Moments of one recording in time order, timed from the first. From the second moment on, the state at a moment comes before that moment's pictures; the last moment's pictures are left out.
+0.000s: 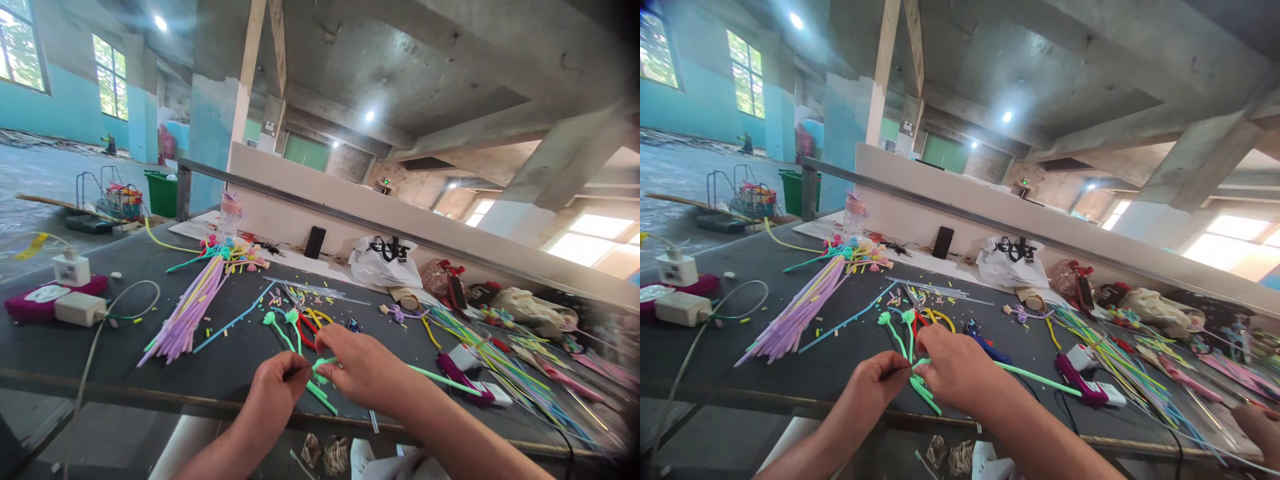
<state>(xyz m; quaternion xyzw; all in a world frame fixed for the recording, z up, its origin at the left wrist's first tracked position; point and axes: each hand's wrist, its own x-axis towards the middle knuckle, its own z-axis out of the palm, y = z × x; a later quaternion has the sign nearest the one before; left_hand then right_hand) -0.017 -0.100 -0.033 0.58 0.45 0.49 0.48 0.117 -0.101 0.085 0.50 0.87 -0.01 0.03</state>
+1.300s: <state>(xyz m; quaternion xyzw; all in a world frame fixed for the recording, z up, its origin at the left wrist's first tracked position) -0.037 -0.098 -0.031 0.55 0.36 0.35 0.67 0.099 -0.084 0.077 0.49 0.86 -0.12 0.10</state>
